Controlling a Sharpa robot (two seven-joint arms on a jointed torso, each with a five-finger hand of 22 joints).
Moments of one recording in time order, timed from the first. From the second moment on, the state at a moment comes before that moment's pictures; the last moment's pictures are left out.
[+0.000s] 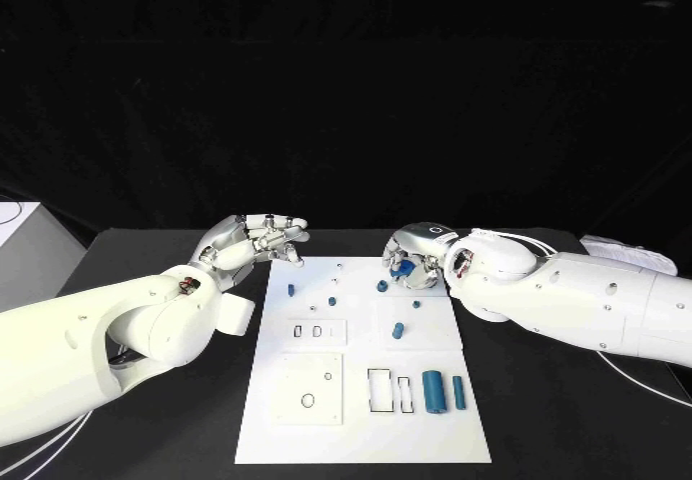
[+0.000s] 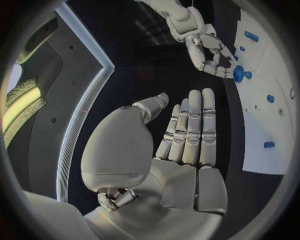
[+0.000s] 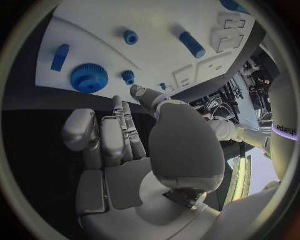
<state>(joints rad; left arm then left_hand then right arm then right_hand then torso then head) 1.21 -0.96 -0.04 1.69 -0.07 -0.31 0.41 1.29 -0.18 0.59 0.02 0.05 0.91 0.20 0.23 0.23 1.17 0.13 0.07 0.07 1.10 0.06 0.63 0.62 0.18 0.95 0.16 0.71 0.43 1.33 -0.67 -0.20 1.34 -1.54 -0.29 -0.09 1.26 -0.27 0.57 0.00 0.17 1.02 0.16 0.15 0.27 1.21 0.09 0.06 0.07 1.47 0.00 1.24 1.07 0.12 1.36 0.10 1.20 1.02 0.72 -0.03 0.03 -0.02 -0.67</state>
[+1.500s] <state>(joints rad) 1.21 -0.97 -0.03 1.69 -0.07 -0.30 0.40 1.29 -0.18 0.59 0.01 0.05 0.91 0.20 0.22 0.23 1.15 0.14 0.07 0.07 1.09 0.06 0.65 0.63 0.18 0.94 0.16 0.74 0.45 1.31 -0.61 -0.20 1.31 -1.59 -0.26 -0.15 1.27 -0.26 0.57 0.02 0.18 1.01 0.16 0.15 0.29 1.20 0.09 0.06 0.07 1.47 0.00 1.28 1.10 0.12 1.38 0.11 1.23 1.06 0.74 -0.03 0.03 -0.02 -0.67</state>
